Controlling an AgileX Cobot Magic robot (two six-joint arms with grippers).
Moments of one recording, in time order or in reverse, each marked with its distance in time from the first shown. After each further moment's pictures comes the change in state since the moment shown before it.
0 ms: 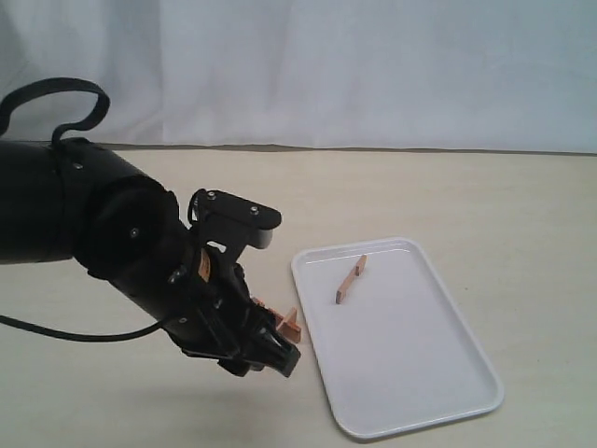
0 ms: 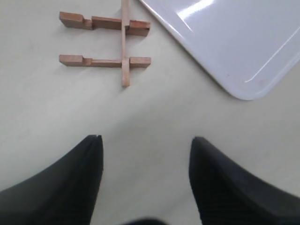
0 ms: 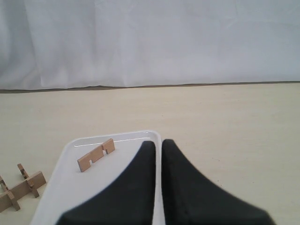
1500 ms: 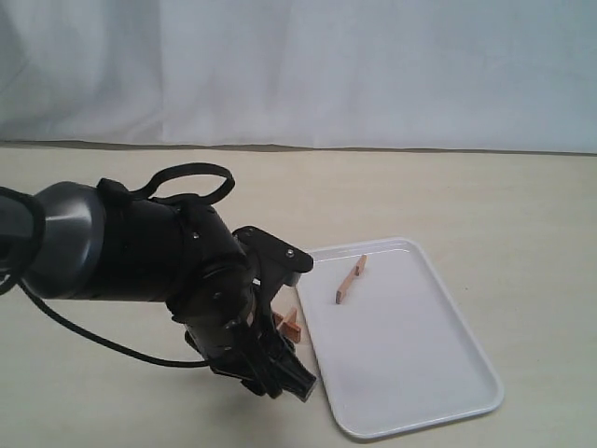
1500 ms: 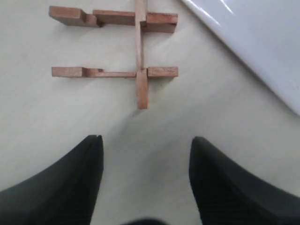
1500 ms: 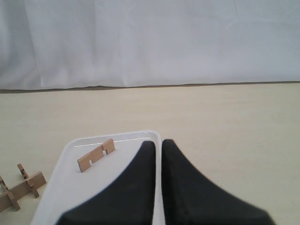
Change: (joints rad) left arm -0.068 0.215 -0.070 0.271 -0.032 -0.239; right arm 0.000 0.000 0.000 0.000 0.000 0.000
